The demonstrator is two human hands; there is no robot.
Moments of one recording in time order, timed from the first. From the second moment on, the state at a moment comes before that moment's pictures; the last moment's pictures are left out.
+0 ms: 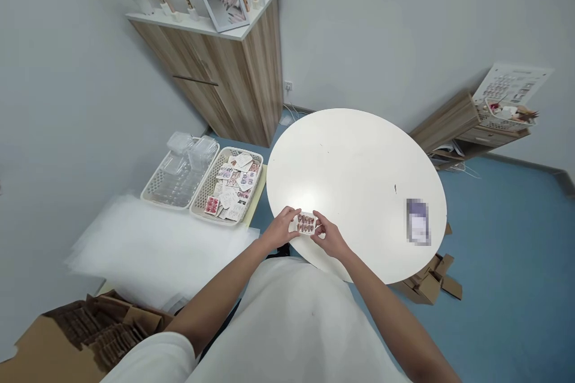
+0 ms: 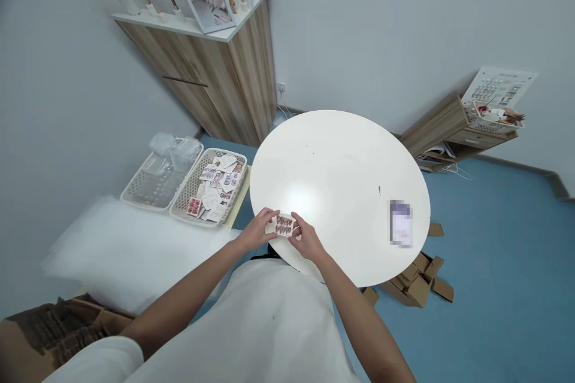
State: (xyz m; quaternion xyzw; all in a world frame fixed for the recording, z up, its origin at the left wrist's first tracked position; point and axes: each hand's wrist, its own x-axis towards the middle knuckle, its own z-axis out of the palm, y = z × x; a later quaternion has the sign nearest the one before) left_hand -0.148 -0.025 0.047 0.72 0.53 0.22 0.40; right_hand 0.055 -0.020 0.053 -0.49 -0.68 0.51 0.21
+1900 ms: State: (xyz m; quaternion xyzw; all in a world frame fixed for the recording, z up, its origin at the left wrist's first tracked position) left_hand -0.212 0.011 -0.001 0.75 0.61 0.08 0.23; right_hand -0.048 0.033 0.002 -0.50 -0.83 0.24 0.01
